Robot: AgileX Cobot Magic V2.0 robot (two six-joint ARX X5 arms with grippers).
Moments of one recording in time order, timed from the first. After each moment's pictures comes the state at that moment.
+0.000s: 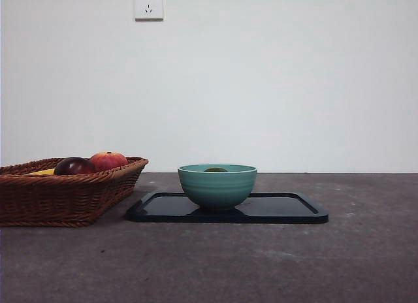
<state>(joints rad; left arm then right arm) -0.02 0.09 0.03 -0.13 0.03 -0.09 0.86 0.43 0.87 -1.07 0.18 0.41</state>
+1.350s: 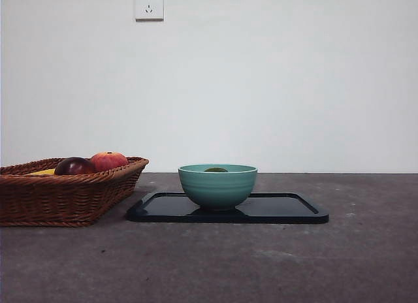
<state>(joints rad) 0.00 0.00 0.03 -0.18 0.10 0.00 0.86 0.43 0.87 -1.07 0.18 0.41</state>
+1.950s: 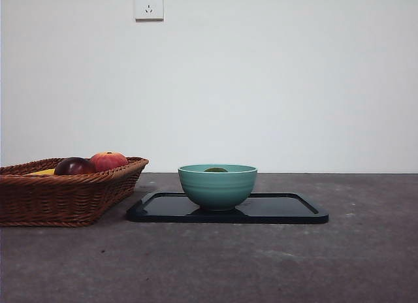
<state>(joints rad) 0.00 0.00 0.03 -0.18 0.10 0.00 0.70 0.38 0.84 -1.02 0.22 0.37</state>
